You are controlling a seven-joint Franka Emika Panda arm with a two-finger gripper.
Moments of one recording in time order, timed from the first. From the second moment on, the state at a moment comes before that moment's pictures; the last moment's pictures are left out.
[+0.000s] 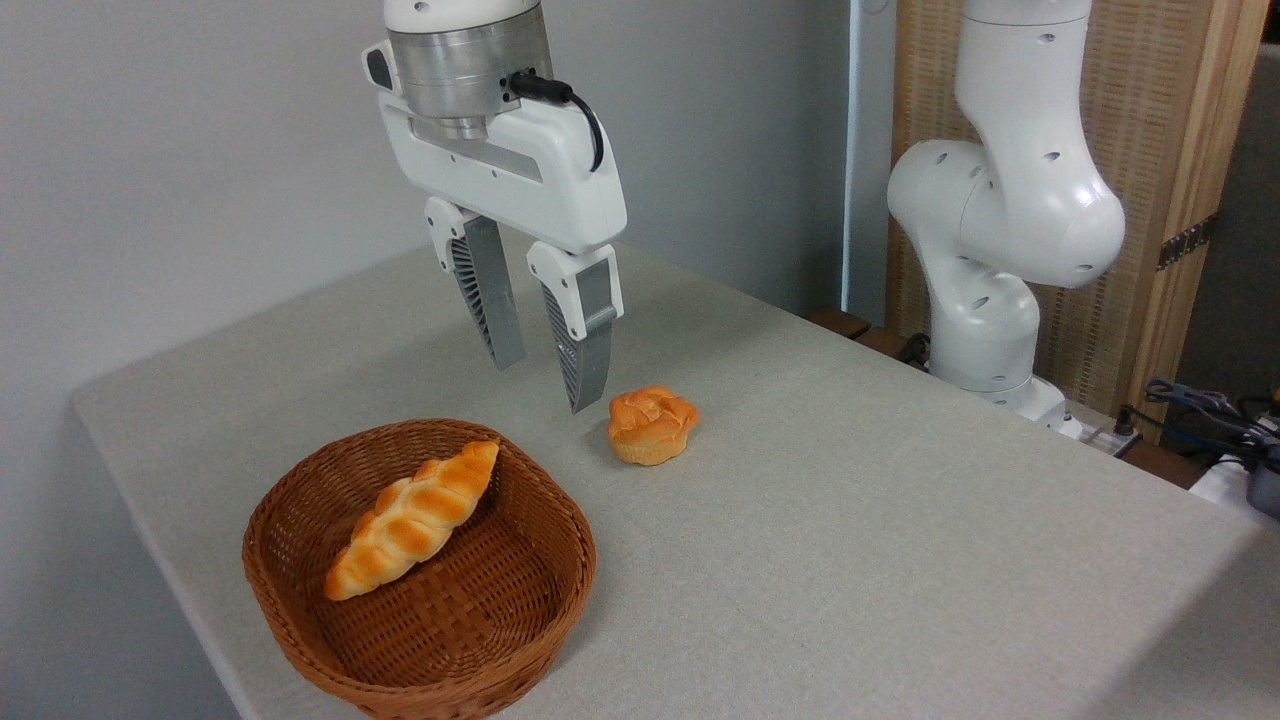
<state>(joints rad) -0.10 -0.04 0.08 -1.68 -0.01 1.64 0.70</state>
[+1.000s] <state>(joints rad) -0.10 -0.04 0.07 -1.69 -0.01 1.64 0.72</state>
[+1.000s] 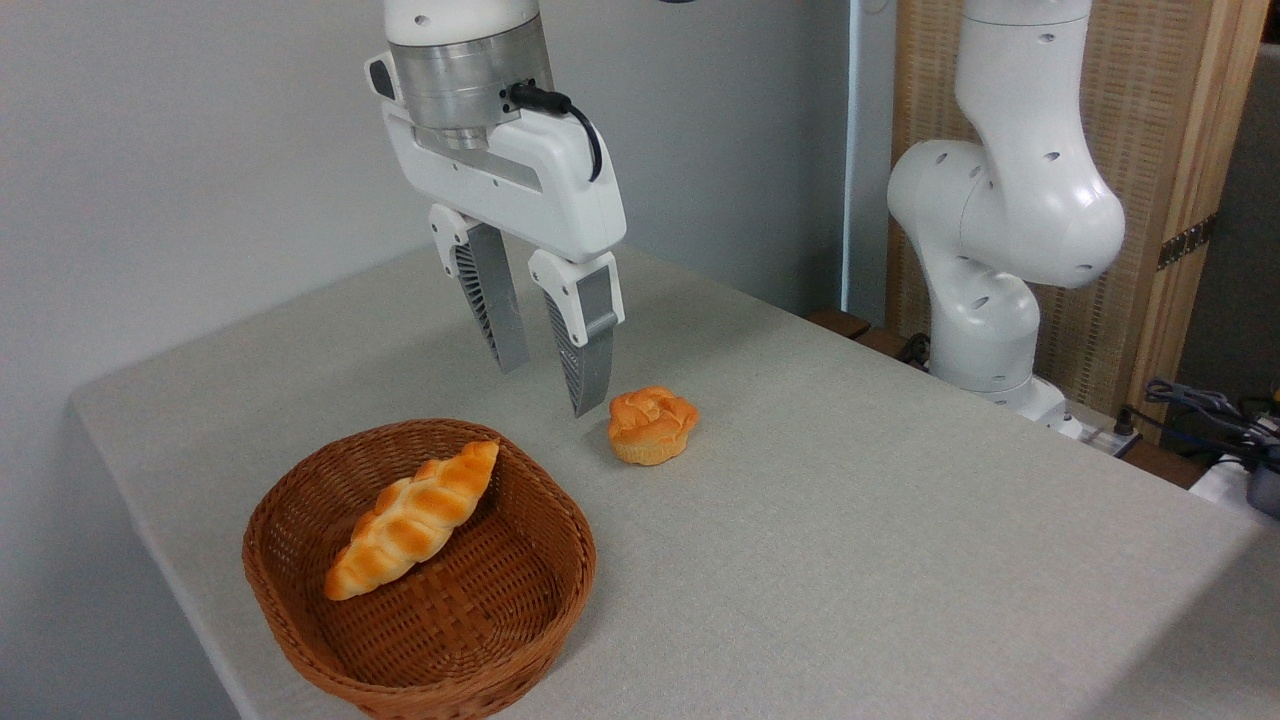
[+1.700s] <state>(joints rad) -0.13 -0.18 0.07 -1.93 -0.01 1.67 0.85</state>
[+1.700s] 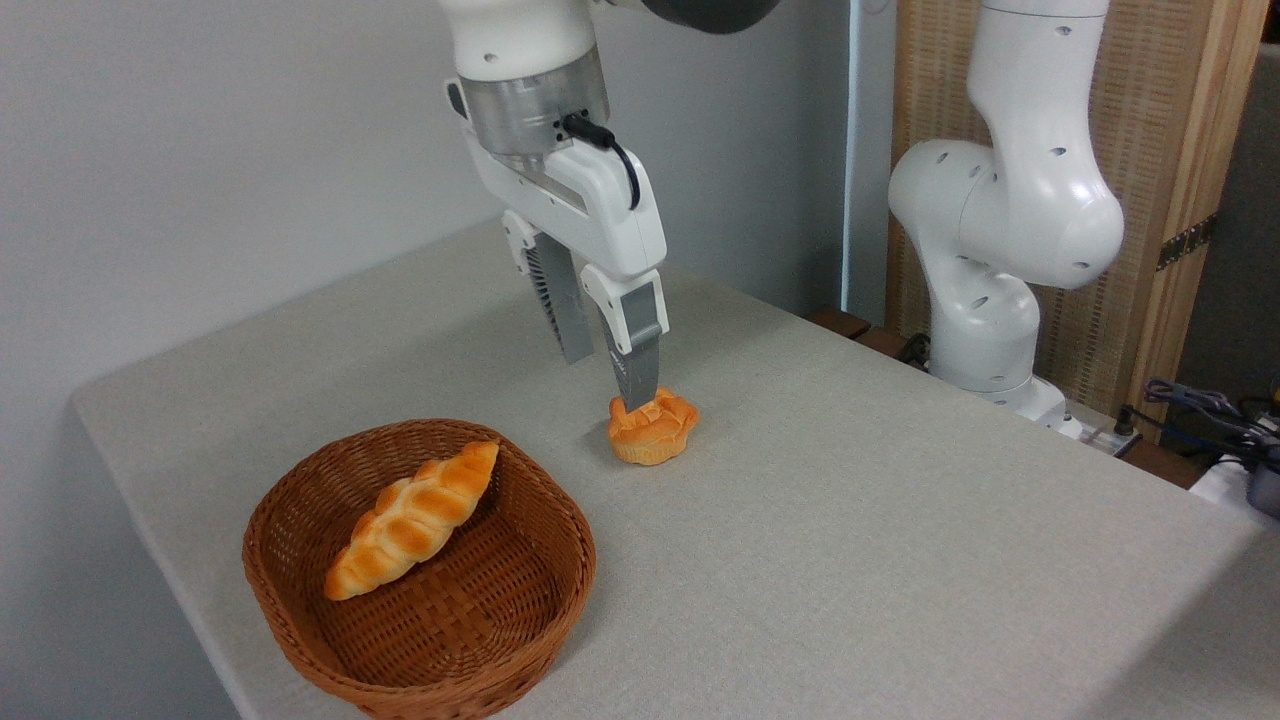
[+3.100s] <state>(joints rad) -0.26 -0.35 0.08 -2.42 -0.12 2.02 0.88</state>
